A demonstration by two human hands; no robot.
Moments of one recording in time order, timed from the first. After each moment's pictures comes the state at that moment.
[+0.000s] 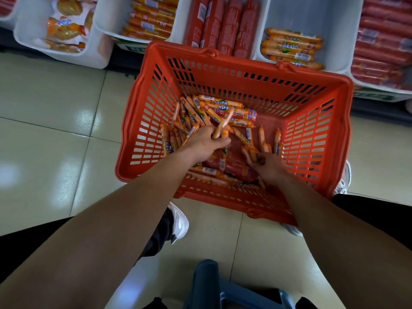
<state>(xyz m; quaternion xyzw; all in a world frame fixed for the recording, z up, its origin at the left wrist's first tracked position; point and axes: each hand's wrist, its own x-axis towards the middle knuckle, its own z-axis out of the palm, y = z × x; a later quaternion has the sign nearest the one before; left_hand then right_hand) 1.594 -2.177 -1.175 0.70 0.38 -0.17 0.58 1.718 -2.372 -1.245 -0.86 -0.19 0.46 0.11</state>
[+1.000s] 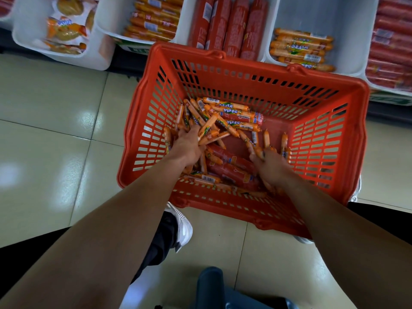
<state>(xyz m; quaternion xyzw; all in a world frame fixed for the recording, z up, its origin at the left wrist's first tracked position) 1.576 -2.143 -1.209 0.78 0.46 -0.25 0.35 1.716 -2.347 -1.236 -0.86 -0.22 0.44 0.14</state>
